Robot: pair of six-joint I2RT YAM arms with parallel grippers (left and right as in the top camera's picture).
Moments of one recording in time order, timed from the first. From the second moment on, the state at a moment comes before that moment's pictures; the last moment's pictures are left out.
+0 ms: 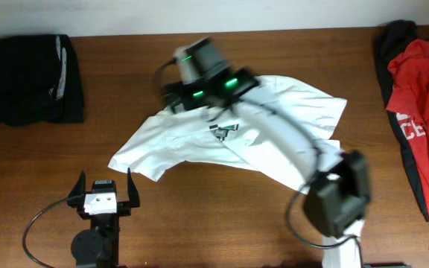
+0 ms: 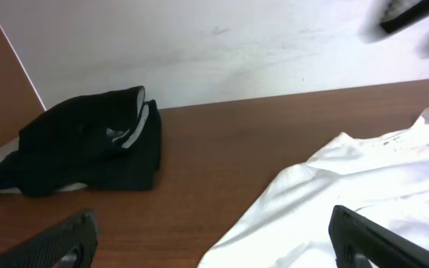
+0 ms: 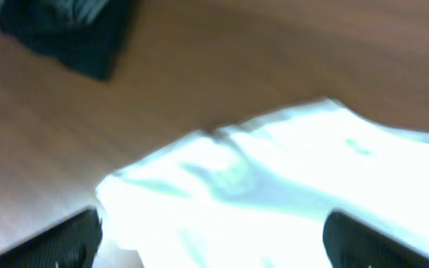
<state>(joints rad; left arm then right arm) 0.06 0.01 0.01 -0.08 -0.03 0.14 0.58 2.05 1.92 -0.76 -0.24 0.31</state>
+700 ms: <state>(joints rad) 0.07 0.01 0.02 0.10 0.35 0.05 -0.34 1.22 1.58 -1.67 -0.25 0.28</state>
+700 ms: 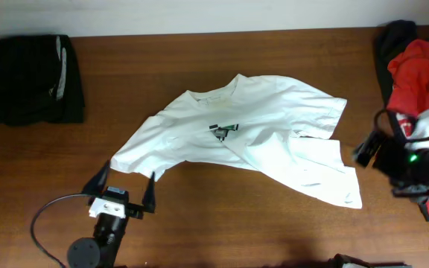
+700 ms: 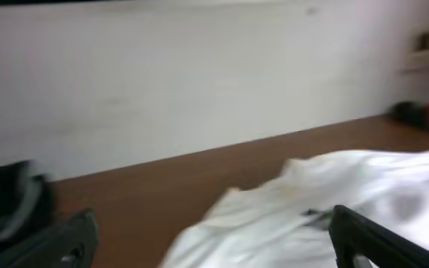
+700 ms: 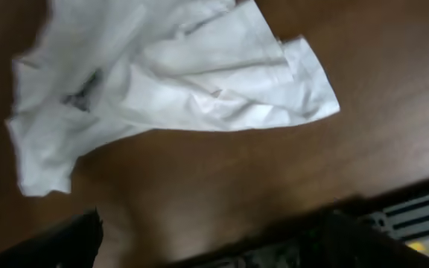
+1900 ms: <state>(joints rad) -0.12 1.80 1.04 -0.73 0.01 -0.34 -0.34 1.23 1.18 -1.43 -0.38 0.25</state>
